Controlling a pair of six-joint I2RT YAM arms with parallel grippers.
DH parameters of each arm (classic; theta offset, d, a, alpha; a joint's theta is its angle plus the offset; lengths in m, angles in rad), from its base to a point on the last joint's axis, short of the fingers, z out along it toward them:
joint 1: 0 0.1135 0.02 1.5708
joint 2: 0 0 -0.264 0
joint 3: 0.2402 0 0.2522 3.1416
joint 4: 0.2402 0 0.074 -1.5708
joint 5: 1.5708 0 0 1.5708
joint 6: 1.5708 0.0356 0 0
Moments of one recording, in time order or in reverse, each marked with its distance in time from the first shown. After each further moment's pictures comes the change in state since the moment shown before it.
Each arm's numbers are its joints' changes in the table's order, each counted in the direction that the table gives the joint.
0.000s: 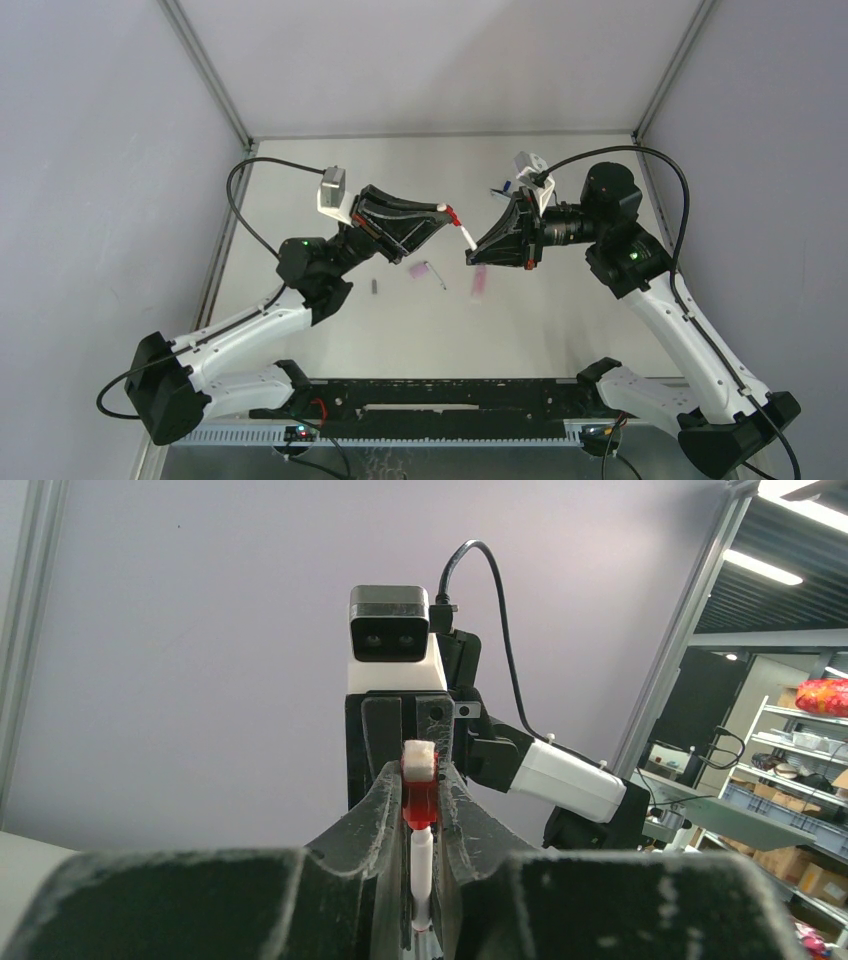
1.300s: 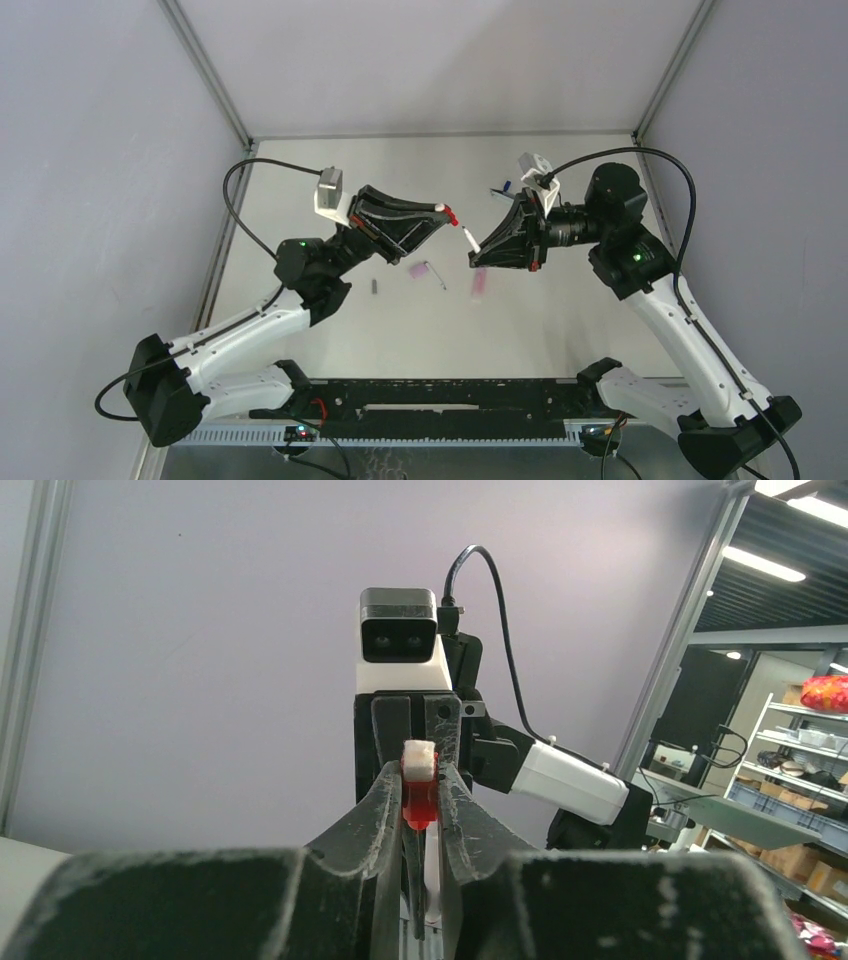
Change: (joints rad) left arm 0.000 0.011 0.000 0.003 0.001 0.015; right arm -0.016 0.012 0.000 -0.013 -0.045 0.006
